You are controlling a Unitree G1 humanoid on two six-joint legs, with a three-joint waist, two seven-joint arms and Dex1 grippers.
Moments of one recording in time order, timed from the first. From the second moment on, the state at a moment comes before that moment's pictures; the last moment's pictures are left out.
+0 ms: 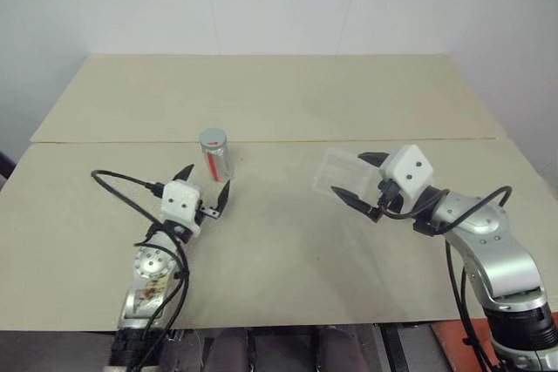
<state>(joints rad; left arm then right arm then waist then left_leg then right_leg) -0.14 0.26 0.07 0.02 0.01 -0.12 -0.28 -0.26 -0.65 -0.01 -0.47 0.24 0.49 0.64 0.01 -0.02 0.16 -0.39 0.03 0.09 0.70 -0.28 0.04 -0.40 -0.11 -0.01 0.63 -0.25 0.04</state>
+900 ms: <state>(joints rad) -0.41 0.14 0.06 0.39 0.05 -0.23 -0.07 -0.19 -0.63 0.00 -0.56 0.23 0.54 0.61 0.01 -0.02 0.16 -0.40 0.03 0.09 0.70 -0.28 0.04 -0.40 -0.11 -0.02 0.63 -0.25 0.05</state>
